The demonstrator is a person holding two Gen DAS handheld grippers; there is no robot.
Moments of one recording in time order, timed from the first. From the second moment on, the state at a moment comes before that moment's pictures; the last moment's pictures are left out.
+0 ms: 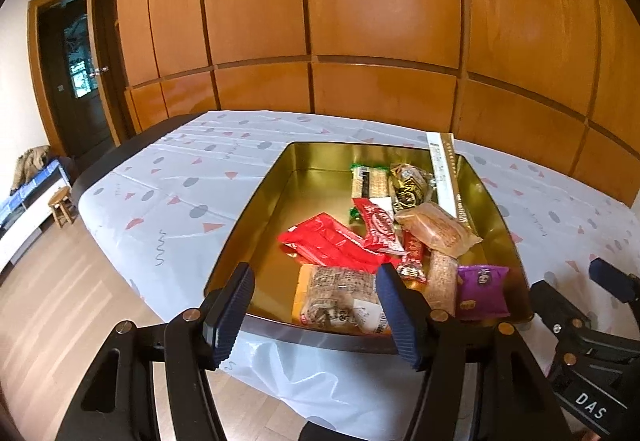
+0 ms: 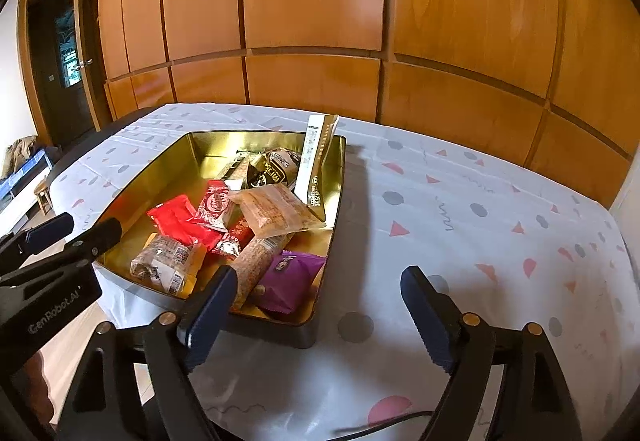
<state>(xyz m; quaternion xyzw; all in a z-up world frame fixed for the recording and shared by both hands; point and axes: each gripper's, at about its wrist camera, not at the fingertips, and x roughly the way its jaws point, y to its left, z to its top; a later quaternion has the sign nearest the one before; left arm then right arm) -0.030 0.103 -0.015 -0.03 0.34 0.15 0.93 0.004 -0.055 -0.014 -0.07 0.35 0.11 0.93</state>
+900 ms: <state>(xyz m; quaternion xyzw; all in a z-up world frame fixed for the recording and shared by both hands) -0.032 0.104 -0.014 -0.05 0.33 0.16 0.93 0.002 -0.049 -0.013 -0.07 0.34 0.11 0.93</state>
